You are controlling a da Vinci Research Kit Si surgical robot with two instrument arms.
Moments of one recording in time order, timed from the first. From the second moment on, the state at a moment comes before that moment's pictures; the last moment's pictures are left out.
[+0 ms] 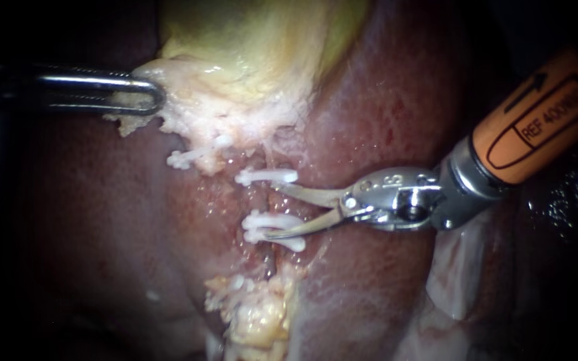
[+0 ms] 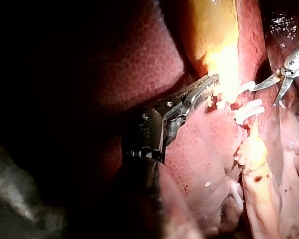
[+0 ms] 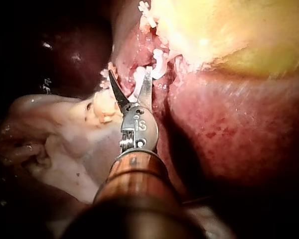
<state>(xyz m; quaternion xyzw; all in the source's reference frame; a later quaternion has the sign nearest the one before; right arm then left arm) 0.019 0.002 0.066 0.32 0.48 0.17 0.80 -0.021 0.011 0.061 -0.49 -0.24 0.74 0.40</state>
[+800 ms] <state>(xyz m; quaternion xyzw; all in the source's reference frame) 0.019 0.002 0.074 0.35 0.48 0.16 0.79 -0.021 0.011 0.061 -0.49 -0.24 0.74 0.40</state>
